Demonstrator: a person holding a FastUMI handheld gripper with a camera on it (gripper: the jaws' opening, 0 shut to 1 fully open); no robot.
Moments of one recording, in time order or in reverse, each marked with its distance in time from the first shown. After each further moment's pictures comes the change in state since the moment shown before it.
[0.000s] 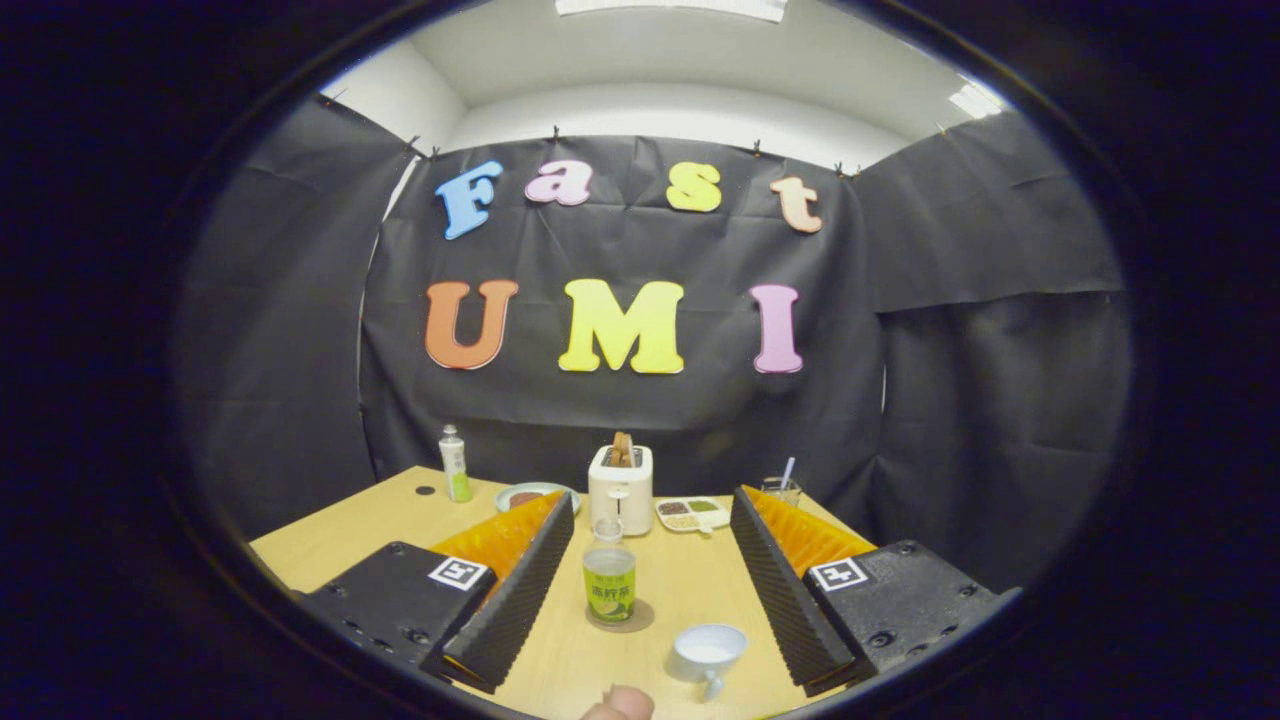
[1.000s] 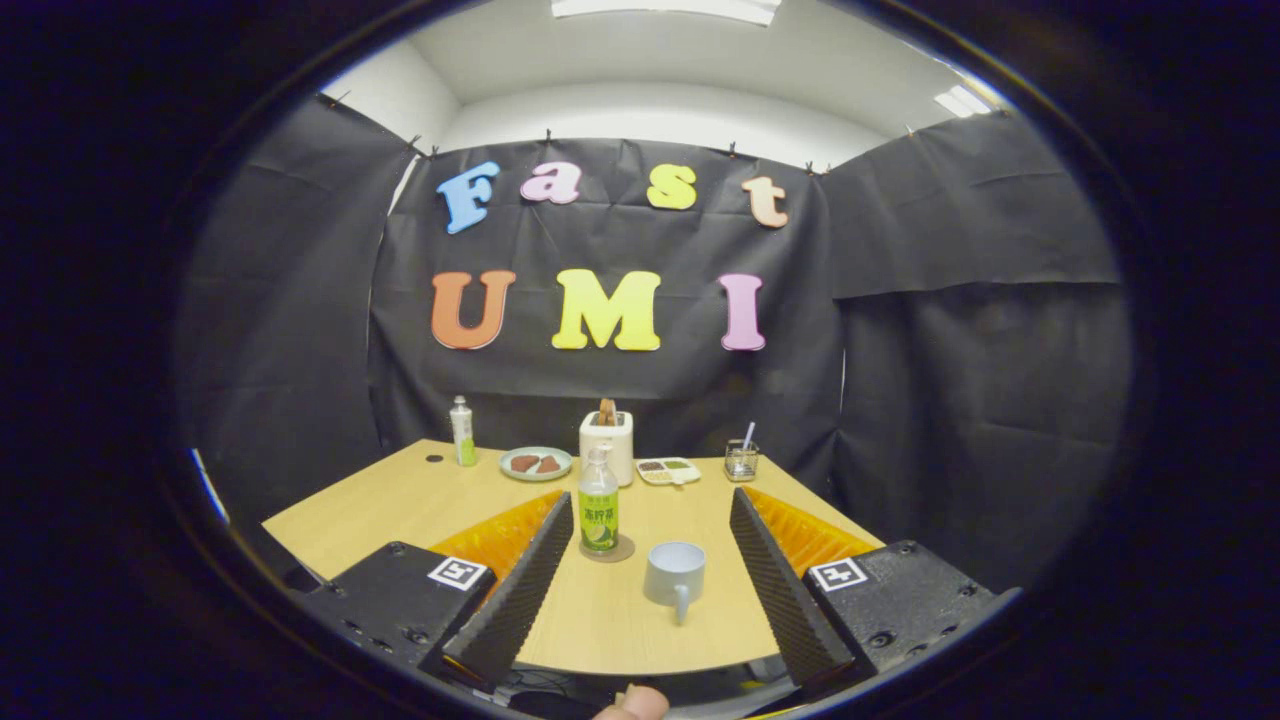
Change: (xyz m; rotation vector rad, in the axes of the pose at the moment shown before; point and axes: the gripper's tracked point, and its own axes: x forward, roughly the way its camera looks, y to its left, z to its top) arm -0.120 -0.009 -0.067 0.020 0.074 -0.020
